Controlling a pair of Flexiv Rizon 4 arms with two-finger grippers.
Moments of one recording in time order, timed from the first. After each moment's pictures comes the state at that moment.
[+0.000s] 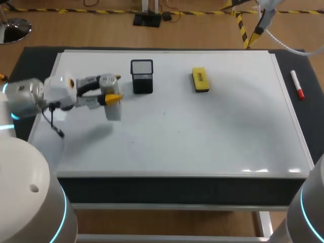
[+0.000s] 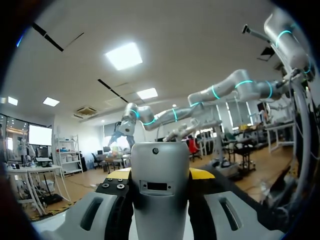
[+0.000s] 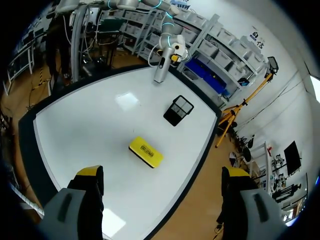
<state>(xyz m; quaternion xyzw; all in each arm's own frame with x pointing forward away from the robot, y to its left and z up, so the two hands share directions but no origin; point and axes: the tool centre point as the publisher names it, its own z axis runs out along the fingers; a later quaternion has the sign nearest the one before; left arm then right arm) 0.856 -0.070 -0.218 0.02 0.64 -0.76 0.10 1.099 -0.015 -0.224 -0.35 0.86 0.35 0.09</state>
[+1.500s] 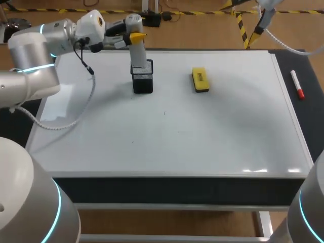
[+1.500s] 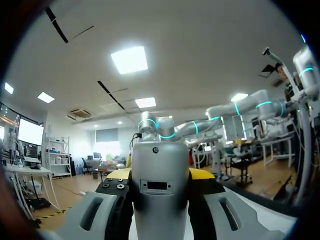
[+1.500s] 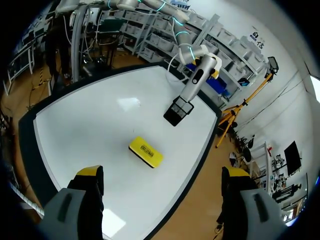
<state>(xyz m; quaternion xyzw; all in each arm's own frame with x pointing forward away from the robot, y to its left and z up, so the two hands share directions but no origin) 1.030 -0.140 -0.153 0.03 0.60 -0.80 0.04 1.100 -0.015 -0.224 -0.35 0.86 0.35 0.09</state>
